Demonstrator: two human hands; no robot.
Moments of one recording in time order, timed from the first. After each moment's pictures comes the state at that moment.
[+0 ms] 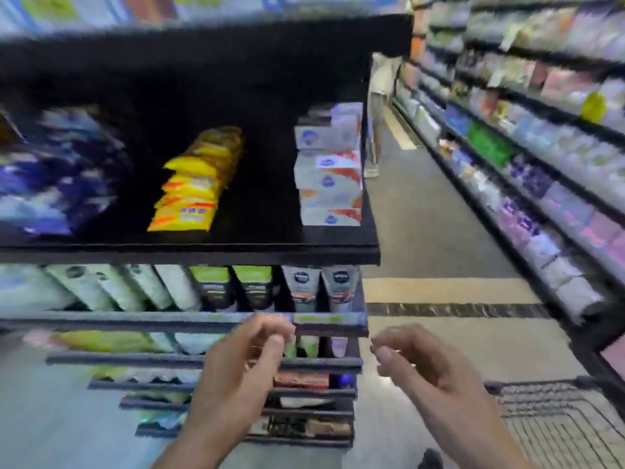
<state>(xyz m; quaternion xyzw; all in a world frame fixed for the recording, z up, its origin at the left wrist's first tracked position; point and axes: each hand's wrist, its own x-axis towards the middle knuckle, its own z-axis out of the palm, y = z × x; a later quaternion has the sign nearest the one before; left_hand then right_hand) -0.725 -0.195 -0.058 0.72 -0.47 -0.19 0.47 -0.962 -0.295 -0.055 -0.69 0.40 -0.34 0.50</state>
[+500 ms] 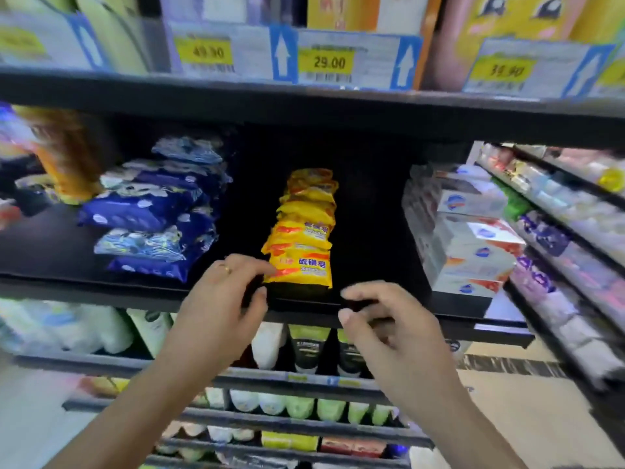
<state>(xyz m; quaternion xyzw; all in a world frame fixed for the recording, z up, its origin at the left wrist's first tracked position) -0.449 -0.211 0.001 0.72 -0.60 0.06 0.34 -0.690 -0.284 0.015 -0.78 0.34 -0.38 0.37</state>
